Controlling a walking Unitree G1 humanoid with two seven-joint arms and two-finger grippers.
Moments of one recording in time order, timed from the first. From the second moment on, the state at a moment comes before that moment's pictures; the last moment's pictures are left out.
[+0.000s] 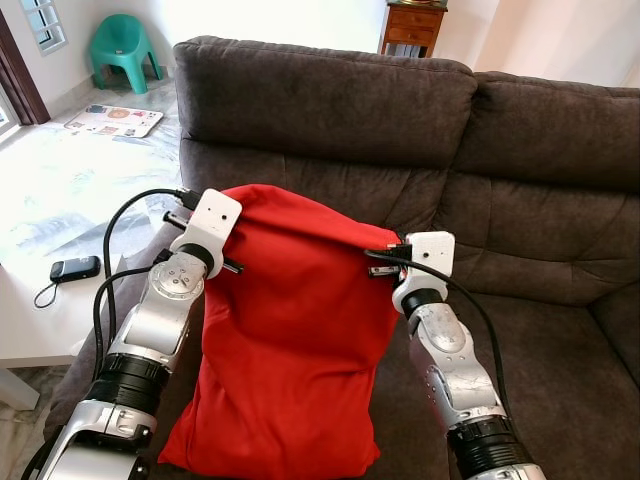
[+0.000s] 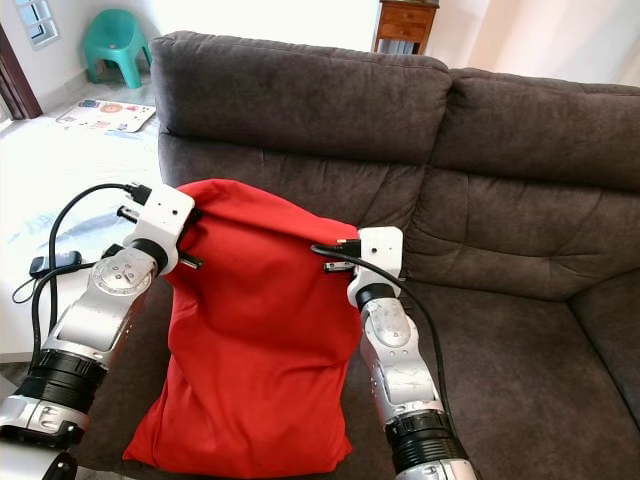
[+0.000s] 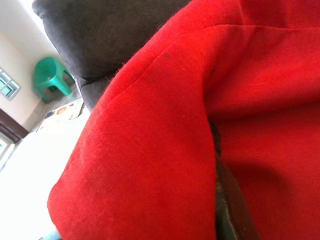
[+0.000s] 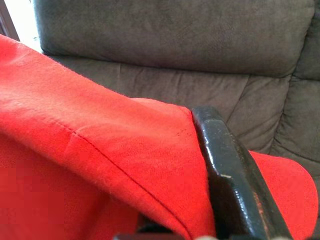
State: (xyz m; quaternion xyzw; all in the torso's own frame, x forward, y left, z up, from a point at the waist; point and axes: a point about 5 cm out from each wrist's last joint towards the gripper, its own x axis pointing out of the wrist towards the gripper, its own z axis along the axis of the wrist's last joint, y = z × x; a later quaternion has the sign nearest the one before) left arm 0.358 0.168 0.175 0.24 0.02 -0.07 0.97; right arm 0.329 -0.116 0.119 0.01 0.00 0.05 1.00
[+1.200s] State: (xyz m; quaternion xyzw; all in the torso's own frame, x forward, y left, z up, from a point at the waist) left arm 0.339 0.198 0.135 0.25 0.06 0.02 0.97; right arm 0.321 -0.156 0.093 -0.01 0.04 -0.03 1.00
